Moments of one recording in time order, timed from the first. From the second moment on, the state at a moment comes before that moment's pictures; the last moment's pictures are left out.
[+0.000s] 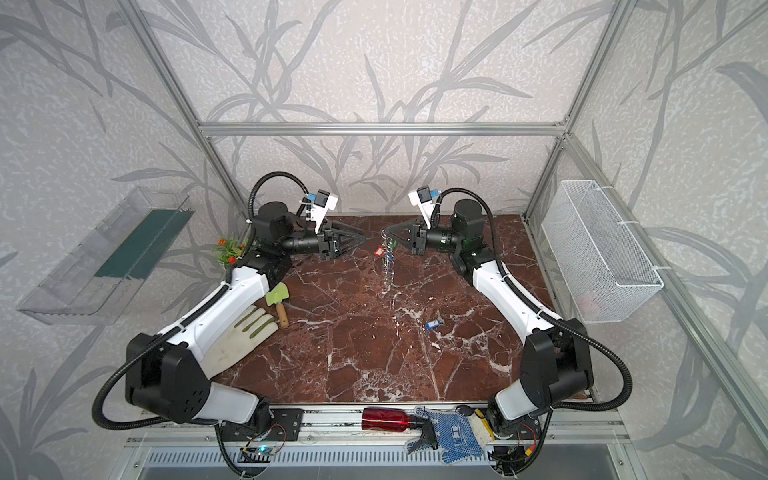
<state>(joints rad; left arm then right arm) -0.29 1.44 1.25 0.04 1.11 -0.31 0.33 1.53 1.26 0.23 -1.10 0.42</state>
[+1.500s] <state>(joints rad) -0.40 1.57 1.50 -0.56 1.17 0.26 0.39 1.55 1.47 -0.47 -1.16 -0.16</state>
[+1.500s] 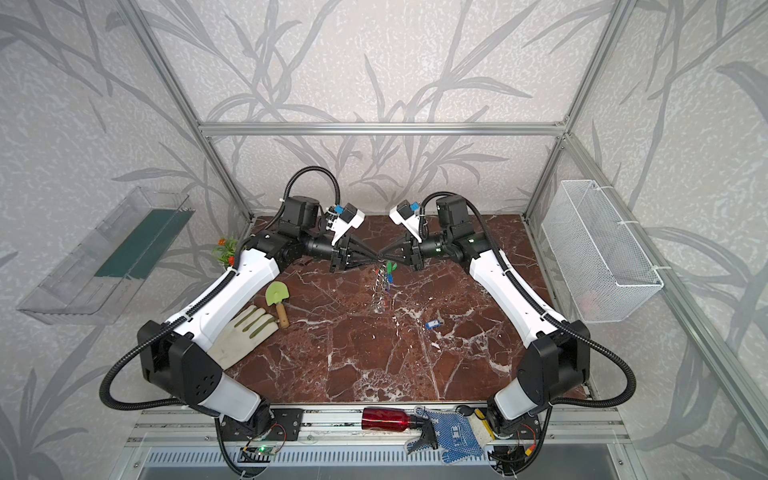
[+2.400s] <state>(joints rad) -0.42 1.57 1.50 -0.55 1.12 0.21 0.39 1.55 1.47 -0.44 -1.17 -0.14</state>
